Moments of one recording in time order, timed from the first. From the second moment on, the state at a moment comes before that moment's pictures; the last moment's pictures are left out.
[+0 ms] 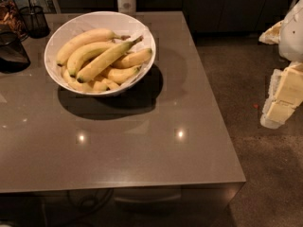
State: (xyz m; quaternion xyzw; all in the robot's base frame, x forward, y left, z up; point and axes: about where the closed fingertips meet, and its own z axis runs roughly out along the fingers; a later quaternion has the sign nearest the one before) arm 0.438 -0.216 0.978 -0.60 0.78 -0.04 0.16
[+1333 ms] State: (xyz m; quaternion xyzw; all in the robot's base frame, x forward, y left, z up) arm 0.481 -0.167 0.986 -0.65 0.75 -0.07 0.10
